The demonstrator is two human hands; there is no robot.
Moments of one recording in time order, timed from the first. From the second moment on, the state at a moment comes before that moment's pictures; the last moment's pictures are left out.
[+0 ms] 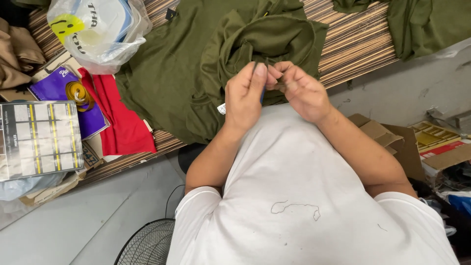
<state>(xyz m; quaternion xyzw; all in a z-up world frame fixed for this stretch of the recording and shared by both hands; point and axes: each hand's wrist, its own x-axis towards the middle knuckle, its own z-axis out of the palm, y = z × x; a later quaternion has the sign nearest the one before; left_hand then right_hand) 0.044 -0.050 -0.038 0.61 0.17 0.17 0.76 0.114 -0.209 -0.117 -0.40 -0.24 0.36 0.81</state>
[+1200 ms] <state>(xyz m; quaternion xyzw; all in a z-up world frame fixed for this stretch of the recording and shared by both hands) 0.033 -0.010 -0.087 0.80 0.37 0.20 0.43 0.234 -0.165 -0.095 -0.79 -0.48 0.15 0.36</state>
